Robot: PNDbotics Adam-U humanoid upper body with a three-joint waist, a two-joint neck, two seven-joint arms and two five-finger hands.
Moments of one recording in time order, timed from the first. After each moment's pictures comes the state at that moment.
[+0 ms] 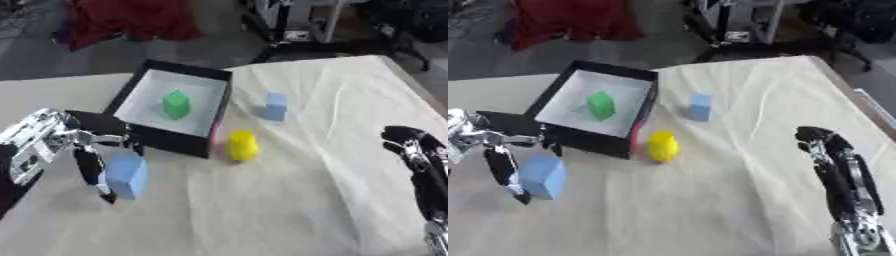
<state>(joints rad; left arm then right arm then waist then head) -0.60 0.65 -0.51 -1.33 -0.74 -0.35 -0.76 0.03 -0.21 0.01 -1.78 -0.07 -0.12 -0.05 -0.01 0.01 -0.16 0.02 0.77</state>
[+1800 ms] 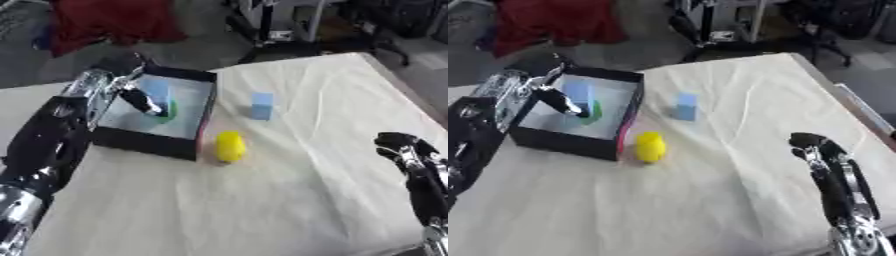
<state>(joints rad) -0.95 0.31 -0.13 -0.70 -1.27 -0.10 -0.17 0.03 -0.20 0.04 -1.77 -0.08 -0.11 -0.02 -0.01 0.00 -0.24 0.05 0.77</state>
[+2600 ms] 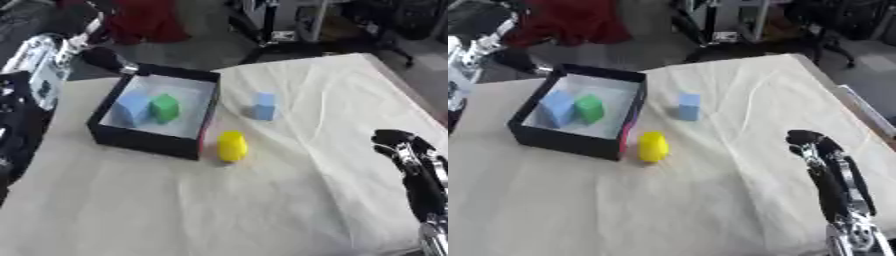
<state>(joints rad) -0.84 0.58 -0.13 -1.18 -0.79 -0.07 -0.15 0.03 -0.21 0.02 -1.77 -0.08 -0.12 -0.03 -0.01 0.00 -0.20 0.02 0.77</state>
